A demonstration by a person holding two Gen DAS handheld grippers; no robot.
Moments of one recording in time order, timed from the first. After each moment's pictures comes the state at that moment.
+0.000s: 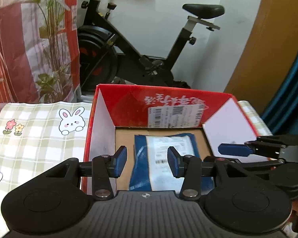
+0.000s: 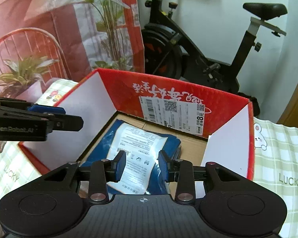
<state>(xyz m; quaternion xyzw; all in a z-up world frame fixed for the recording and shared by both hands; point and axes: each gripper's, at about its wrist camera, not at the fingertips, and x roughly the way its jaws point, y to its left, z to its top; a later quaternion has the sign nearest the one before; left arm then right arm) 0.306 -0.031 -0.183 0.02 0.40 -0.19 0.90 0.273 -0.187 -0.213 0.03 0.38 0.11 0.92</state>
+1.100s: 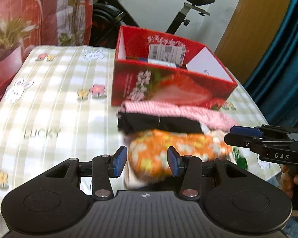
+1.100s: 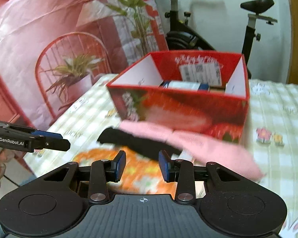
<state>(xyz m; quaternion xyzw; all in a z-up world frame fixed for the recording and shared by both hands) 0.093 0.055 -0.208 -0.02 0.44 -0.19 0.88 0.044 -0.156 -0.224 0.10 0.35 0.17 0.92</state>
